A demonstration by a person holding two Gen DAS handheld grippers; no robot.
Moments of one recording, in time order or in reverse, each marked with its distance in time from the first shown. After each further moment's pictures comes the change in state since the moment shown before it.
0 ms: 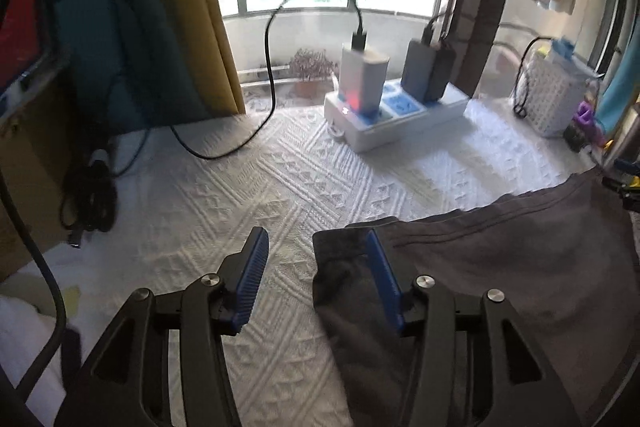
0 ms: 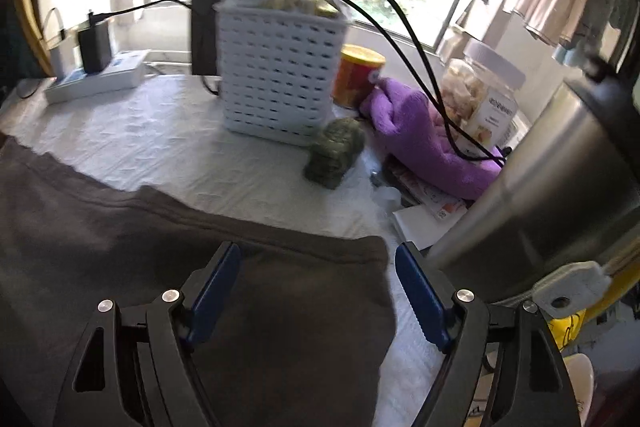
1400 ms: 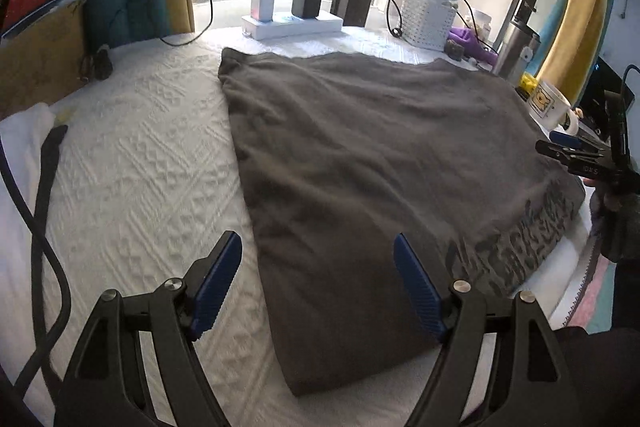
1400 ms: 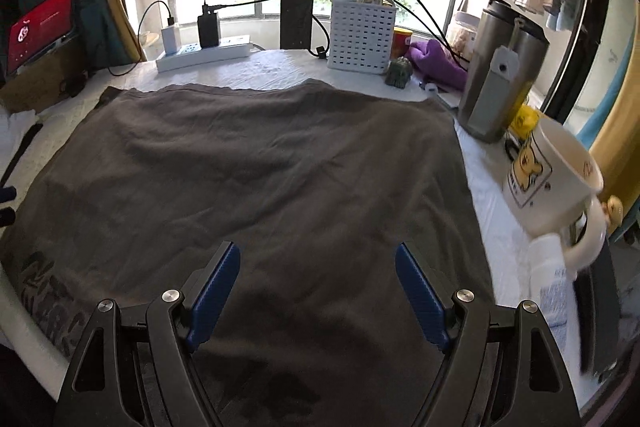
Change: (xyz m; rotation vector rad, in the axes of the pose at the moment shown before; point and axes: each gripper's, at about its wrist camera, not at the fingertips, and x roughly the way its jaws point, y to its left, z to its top) left arm -0.123 -0.056 -0.181 0.044 0.047 -0.196; right arm -0.144 0.088 -0.149 0.125 -0.045 0.119
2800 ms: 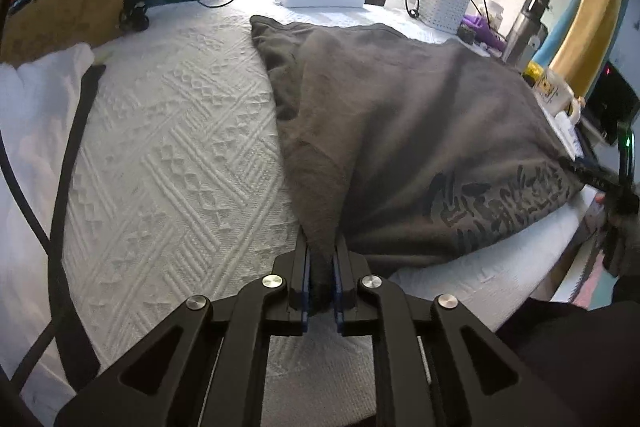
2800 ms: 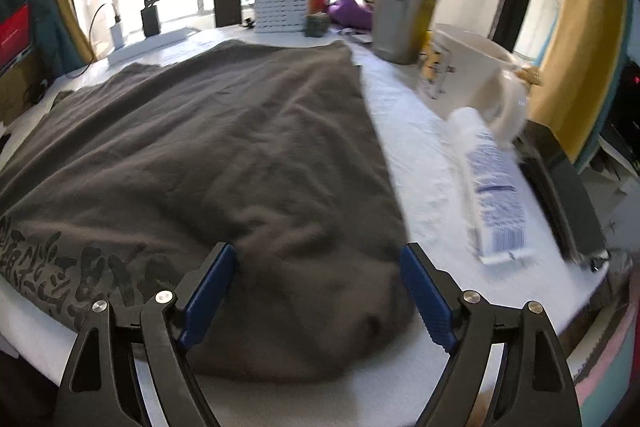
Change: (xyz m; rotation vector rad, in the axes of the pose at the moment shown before) left arm -0.028 0.019 -0.040 -0.073 0.061 0.024; right arm -0.027 -0.043 -0.073 0.154 0.045 -0.148
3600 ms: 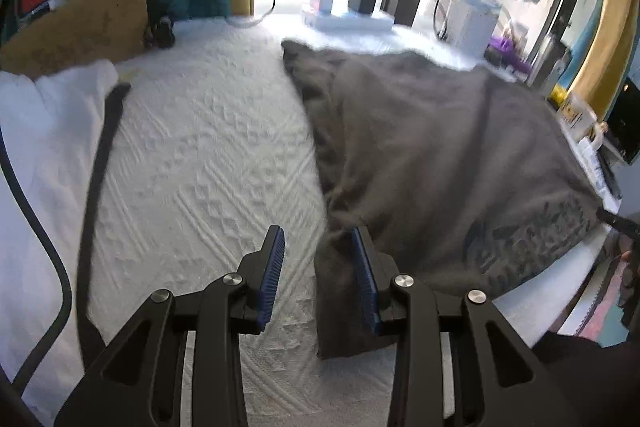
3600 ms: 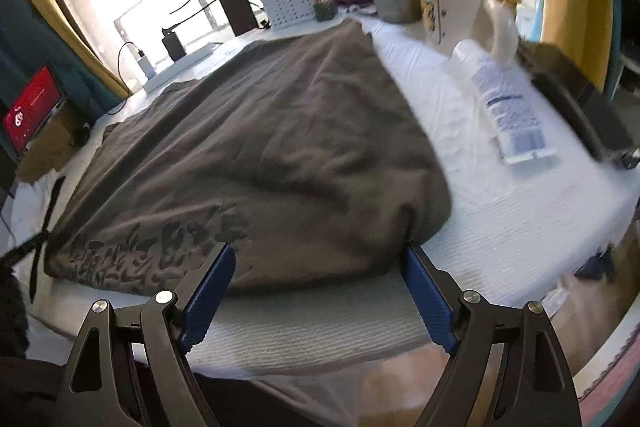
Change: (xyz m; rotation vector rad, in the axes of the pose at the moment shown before) left arm 0.009 0.015 0.018 -0.021 -0.045 0.095; right arm -0.028 -0.006 -0.027 0.204 0.057 0.246
